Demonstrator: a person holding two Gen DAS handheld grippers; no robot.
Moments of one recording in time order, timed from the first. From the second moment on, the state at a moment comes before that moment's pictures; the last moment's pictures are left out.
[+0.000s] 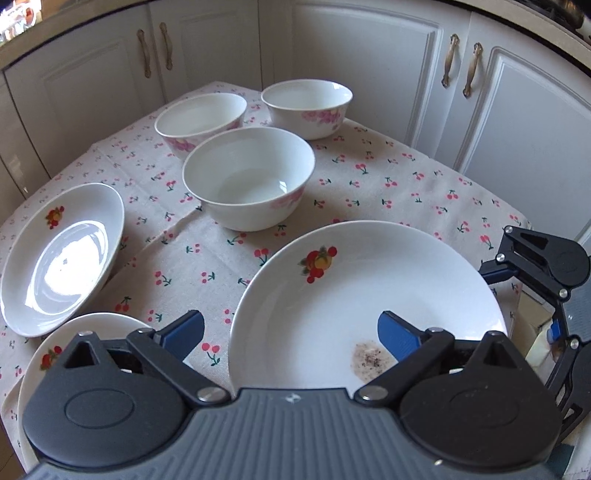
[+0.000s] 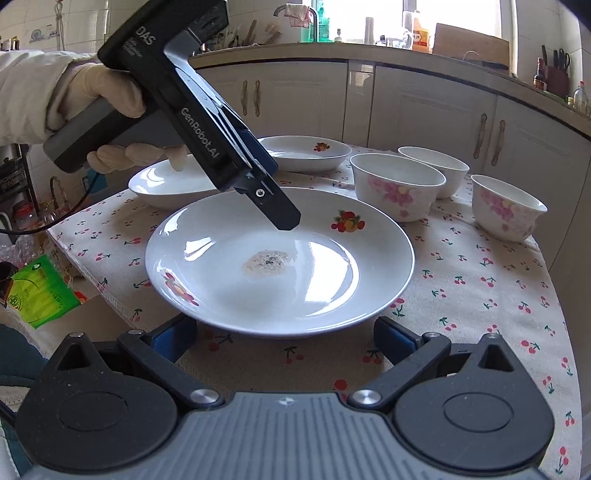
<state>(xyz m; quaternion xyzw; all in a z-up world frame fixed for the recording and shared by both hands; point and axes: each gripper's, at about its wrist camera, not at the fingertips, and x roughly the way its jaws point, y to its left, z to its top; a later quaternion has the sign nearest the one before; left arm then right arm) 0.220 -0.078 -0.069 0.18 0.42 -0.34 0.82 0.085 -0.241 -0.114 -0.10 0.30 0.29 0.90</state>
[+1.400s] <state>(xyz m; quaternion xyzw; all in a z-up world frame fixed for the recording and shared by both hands) 0.256 -0.086 -0.072 0.19 0.50 -0.40 0.75 0.094 -0.229 -0.093 -0.12 0.33 0.28 0.89</state>
